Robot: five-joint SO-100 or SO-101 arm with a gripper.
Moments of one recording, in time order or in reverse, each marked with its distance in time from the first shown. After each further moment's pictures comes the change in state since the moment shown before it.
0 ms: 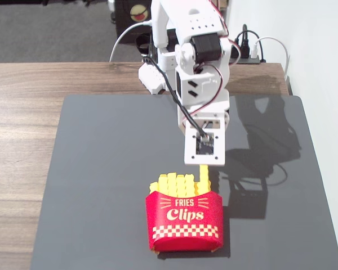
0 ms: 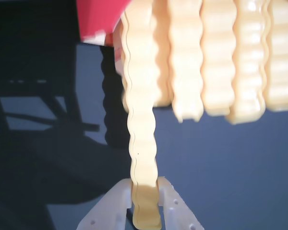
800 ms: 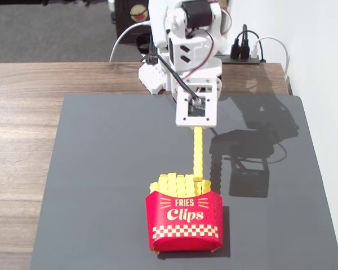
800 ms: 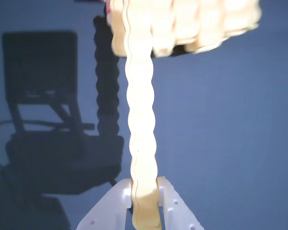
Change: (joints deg) arm 1.0 23.9 9.1 10.4 0.7
